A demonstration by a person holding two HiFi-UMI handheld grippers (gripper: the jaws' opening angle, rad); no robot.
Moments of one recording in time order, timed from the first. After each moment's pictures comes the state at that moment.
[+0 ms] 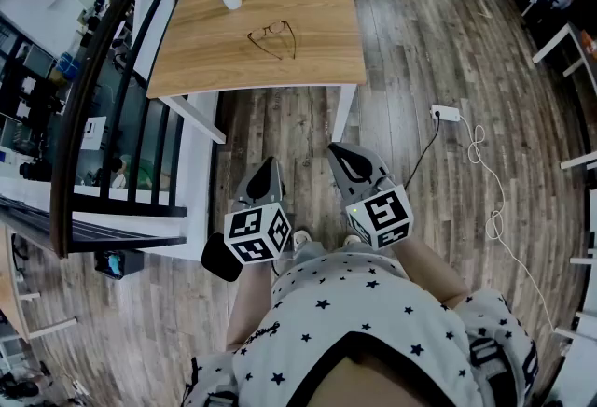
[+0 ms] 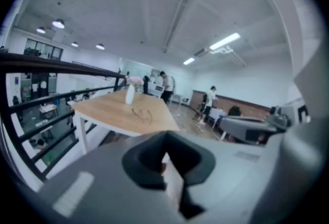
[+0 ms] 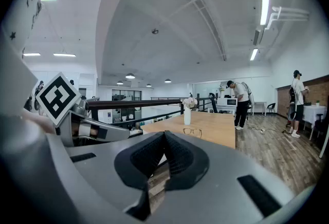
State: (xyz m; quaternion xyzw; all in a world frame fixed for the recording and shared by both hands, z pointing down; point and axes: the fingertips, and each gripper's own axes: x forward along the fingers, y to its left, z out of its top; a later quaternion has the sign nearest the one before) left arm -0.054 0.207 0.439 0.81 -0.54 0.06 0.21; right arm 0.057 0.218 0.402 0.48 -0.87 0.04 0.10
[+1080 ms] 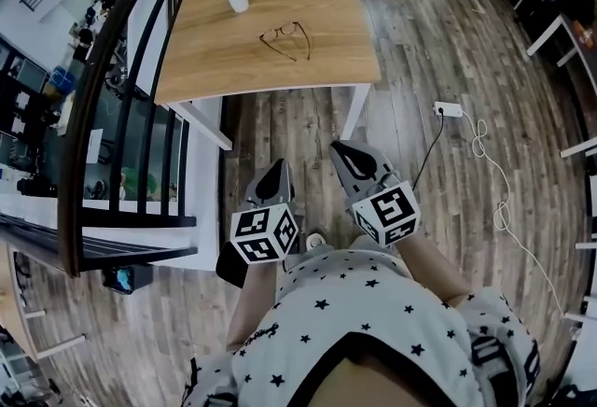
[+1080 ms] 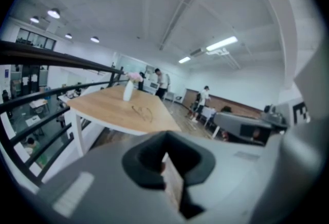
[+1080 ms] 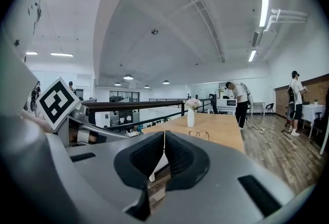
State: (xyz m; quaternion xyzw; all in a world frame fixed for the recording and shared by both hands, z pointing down) left arm -0.098 0.198 0.447 0.84 -0.50 0.06 0.23; right arm -0.002 0.206 0.400 0.49 -0.87 0.04 0.09
